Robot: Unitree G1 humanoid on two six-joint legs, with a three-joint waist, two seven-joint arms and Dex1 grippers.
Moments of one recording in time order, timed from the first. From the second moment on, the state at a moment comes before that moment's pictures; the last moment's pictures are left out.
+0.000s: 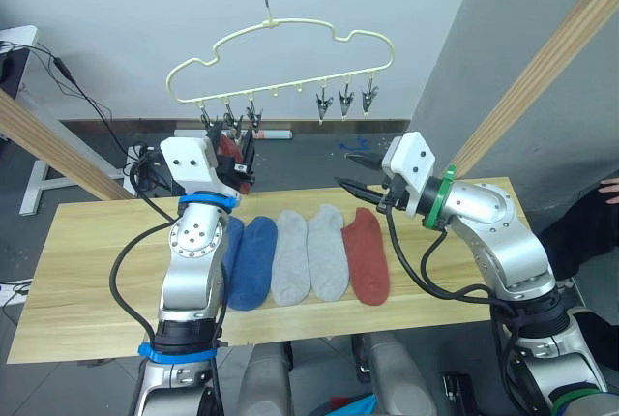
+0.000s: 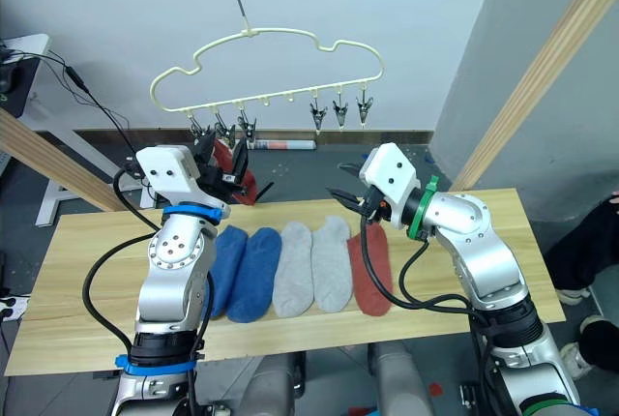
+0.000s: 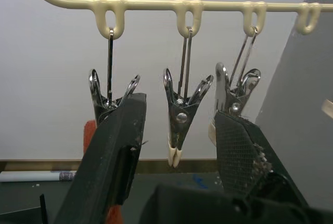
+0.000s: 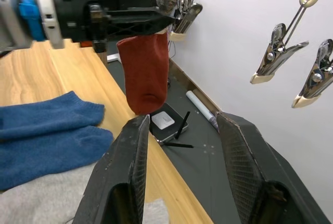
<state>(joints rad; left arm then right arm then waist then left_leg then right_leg) -0.38 0.22 0.12 -0.12 -0.04 0.12 -0.10 -0.53 -0.41 0.18 -0.33 0.20 0.45 0.74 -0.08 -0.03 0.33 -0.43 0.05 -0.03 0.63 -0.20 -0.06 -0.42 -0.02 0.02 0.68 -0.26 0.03</state>
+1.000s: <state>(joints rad) -0.48 0.24 0.12 0.01 -0.04 0.04 -0.12 -0.43 -0.44 0.22 -0.33 0.14 0.50 0.65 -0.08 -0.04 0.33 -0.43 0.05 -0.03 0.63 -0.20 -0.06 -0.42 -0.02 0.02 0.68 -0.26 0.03</state>
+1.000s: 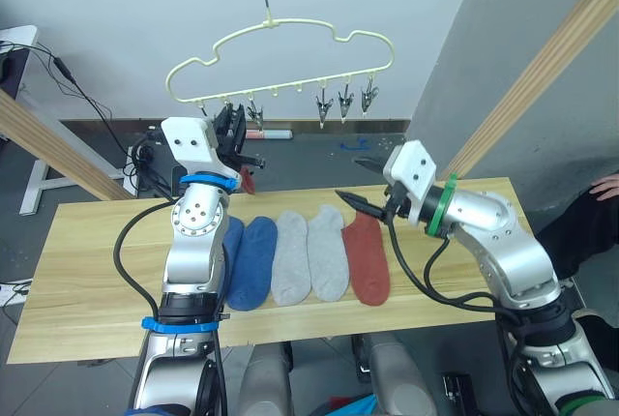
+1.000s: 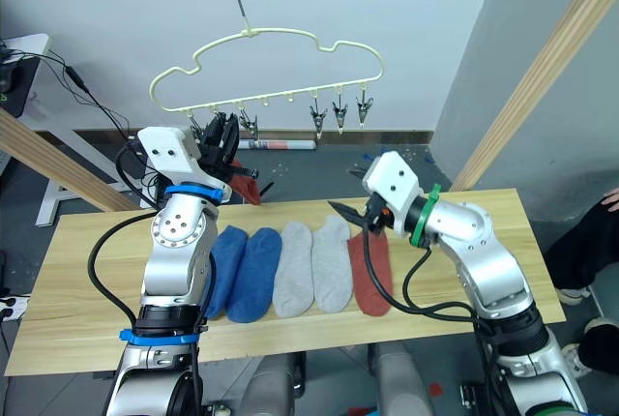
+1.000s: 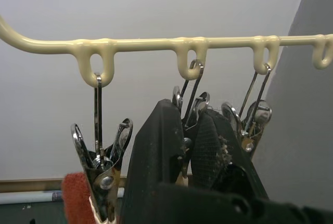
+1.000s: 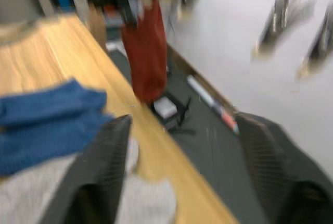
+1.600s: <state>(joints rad) -0.43 0.25 0.14 -0.09 -0.12 0.16 -0.15 -0.37 -0.19 0.27 0.22 -0.06 0.36 0.37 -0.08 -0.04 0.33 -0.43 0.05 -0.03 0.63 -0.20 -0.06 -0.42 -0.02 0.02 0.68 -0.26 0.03</state>
